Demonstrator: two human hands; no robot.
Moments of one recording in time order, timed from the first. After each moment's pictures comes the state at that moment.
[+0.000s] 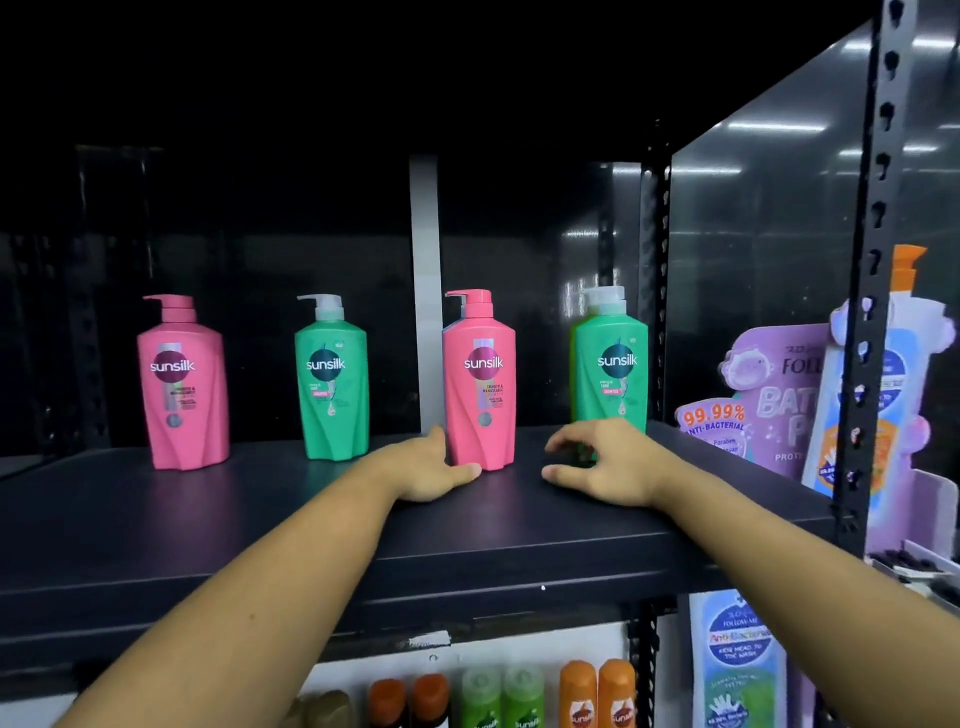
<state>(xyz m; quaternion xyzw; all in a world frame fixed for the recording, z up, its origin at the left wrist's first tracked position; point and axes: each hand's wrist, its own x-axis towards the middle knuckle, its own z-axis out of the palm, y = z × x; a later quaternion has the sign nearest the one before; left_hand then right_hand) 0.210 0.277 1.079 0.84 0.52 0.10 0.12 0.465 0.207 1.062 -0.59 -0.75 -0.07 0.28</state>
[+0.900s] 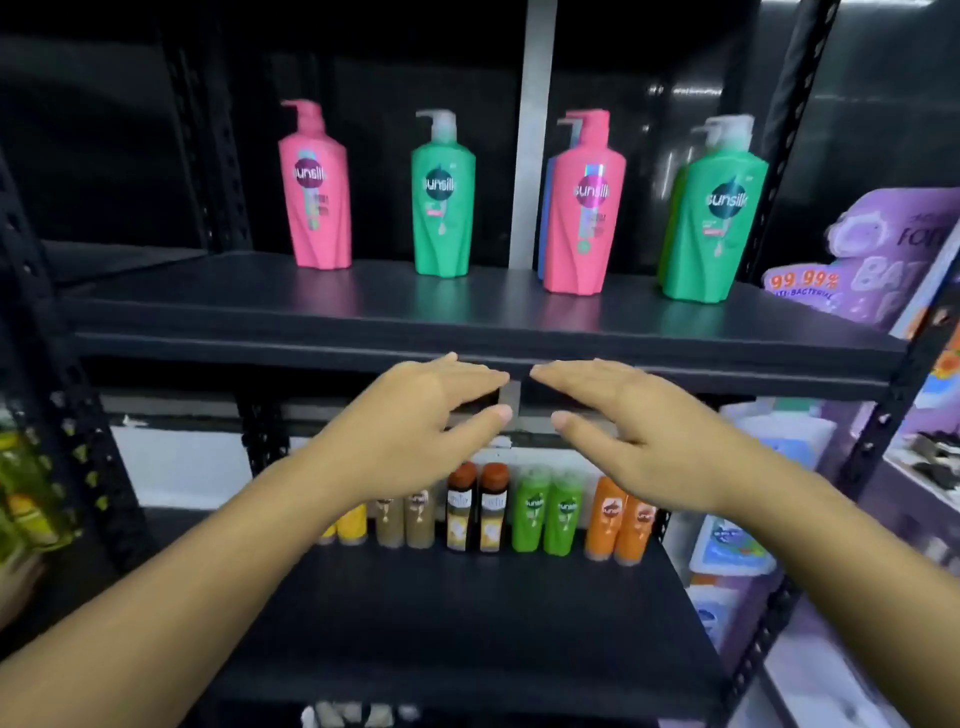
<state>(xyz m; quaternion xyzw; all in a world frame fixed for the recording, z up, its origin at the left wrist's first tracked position) 0.076 0.053 0.996 0.88 0.37 0.29 0.01 0.318 0.022 1.005 -0.49 -0.85 -0.06 0.20</state>
